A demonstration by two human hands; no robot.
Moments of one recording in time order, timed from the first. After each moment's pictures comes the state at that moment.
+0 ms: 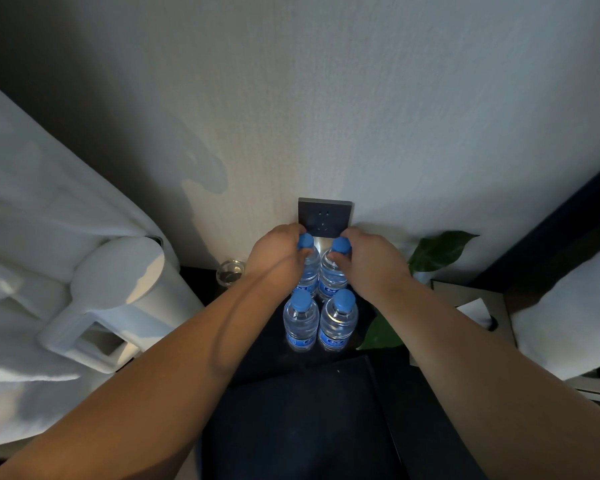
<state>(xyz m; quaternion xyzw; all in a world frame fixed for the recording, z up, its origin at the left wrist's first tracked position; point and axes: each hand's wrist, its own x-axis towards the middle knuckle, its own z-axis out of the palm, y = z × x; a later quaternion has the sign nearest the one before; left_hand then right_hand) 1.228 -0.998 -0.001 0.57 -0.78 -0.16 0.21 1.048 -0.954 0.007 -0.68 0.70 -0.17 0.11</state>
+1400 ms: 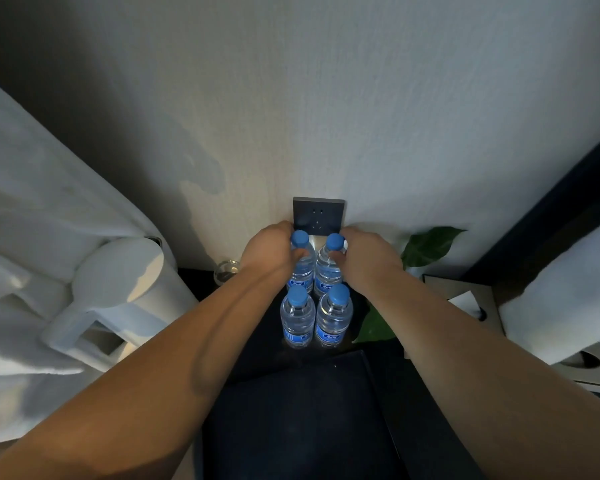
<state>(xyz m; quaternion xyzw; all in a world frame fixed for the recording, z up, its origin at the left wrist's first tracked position) 1.233 -1.007 -0.007 0.60 -0.77 -0.17 0.17 1.048 -0.953 0.007 -0.64 0.74 -0.14 0.13</state>
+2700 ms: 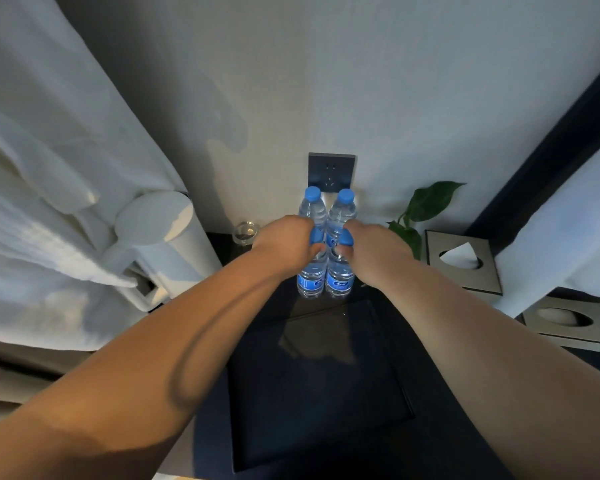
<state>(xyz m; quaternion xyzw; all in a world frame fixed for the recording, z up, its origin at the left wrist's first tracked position) 1.257 -0.924 0.012 0.51 -0.86 -0.08 0.06 1.076 -0.864 0.017 -0.69 0.71 -0.07 0.12</state>
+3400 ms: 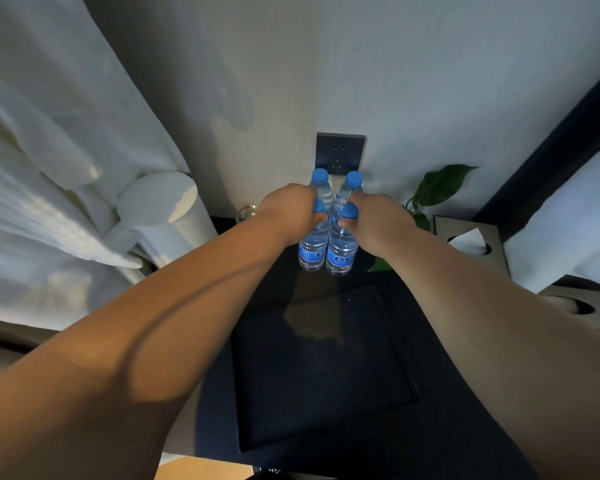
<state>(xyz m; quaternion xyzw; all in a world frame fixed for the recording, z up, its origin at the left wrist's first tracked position) 1.257 -0.950 0.018 0.53 -0.84 -0.10 0.04 1.078 -0.888 0.017 -0.69 0.71 -0.09 0.13</state>
